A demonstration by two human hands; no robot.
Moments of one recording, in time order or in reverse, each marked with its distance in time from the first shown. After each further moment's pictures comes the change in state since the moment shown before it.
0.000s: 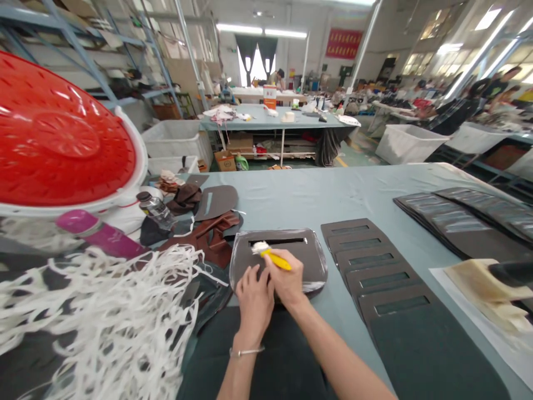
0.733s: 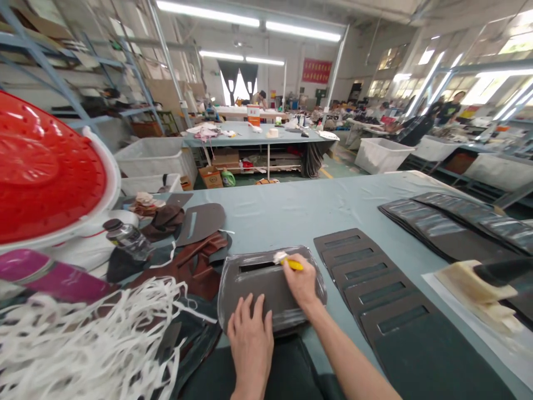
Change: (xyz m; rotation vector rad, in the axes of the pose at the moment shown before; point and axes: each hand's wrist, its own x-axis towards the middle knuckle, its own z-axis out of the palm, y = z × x) left_hand -0.003 0.001 0.017 0.066 0.083 0.016; right_hand 0.046 0.063 -0.022 -0.333 0.089 0.047
